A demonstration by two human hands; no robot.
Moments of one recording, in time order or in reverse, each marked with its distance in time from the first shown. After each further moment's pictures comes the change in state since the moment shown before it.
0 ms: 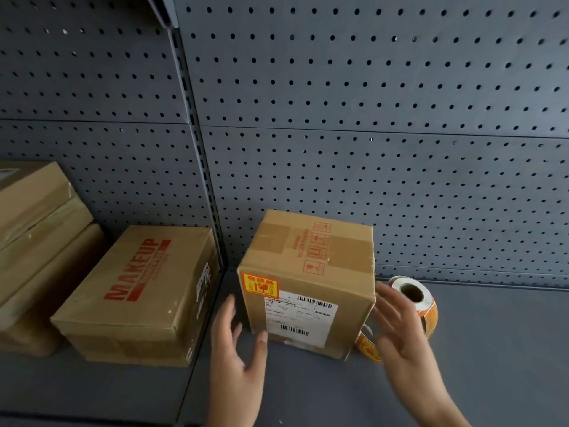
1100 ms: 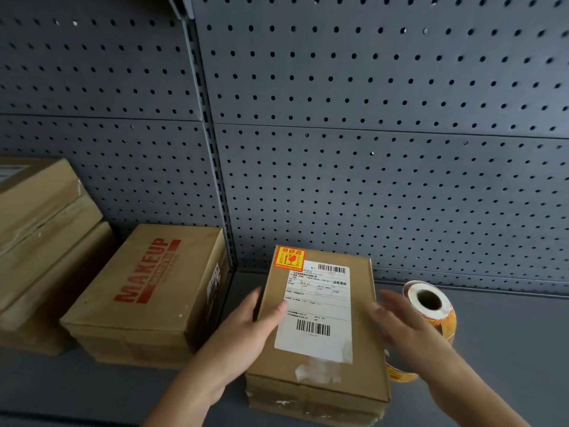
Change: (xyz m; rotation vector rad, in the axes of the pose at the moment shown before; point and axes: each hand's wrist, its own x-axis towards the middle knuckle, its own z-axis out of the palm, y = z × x) left_hand 0.064 0.075 -0.035 -0.001 -0.616 -0.502; right_hand 0.040 -0.044 0.013 -0.211 -0.104 0.497
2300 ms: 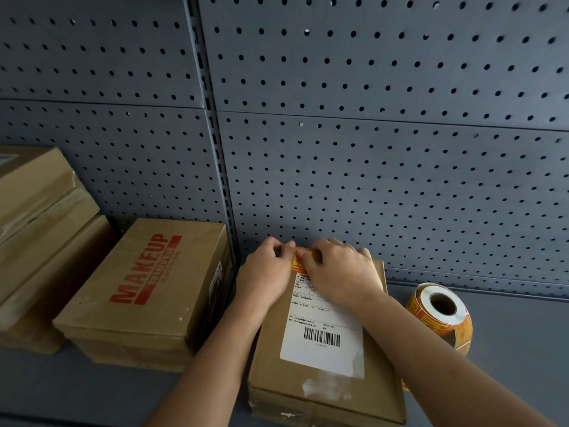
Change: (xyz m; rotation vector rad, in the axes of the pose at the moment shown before) left_hand 0.107 0.030 0.006 0.454 0.444 0.117; right_hand 0.087 -0.067 0.078 -0.940 0.159 -0.469
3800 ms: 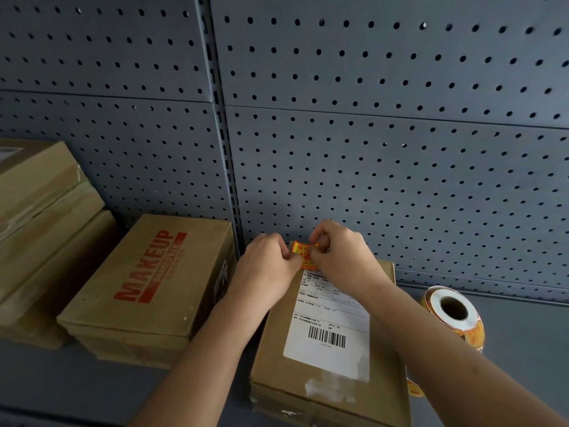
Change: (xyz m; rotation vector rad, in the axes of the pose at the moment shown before) left_hand -0.014 0.009 -0.026 0.146 0.058 0.168; right_hand 0.011 -0.013 -0.018 0.407 0.009 -0.006
